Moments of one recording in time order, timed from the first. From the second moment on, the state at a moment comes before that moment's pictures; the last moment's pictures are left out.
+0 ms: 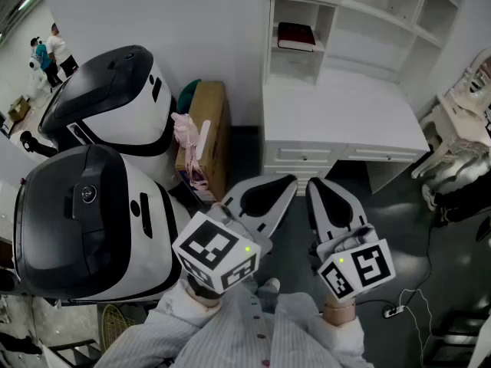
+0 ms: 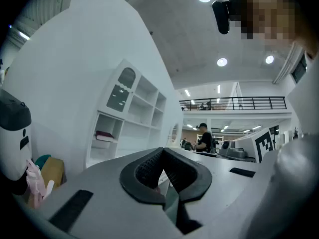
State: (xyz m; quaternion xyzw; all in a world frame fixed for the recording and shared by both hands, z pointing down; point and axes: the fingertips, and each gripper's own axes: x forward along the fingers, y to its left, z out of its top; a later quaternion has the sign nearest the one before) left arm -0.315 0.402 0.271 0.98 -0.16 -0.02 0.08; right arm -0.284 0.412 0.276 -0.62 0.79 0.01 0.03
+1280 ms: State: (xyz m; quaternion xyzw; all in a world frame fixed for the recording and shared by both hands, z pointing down) left arm -0.268 0.415 0.296 0.98 -0.17 -0.01 0.09; right arm -0.230 0.430 0.304 -0.62 0.79 -0.03 0.04
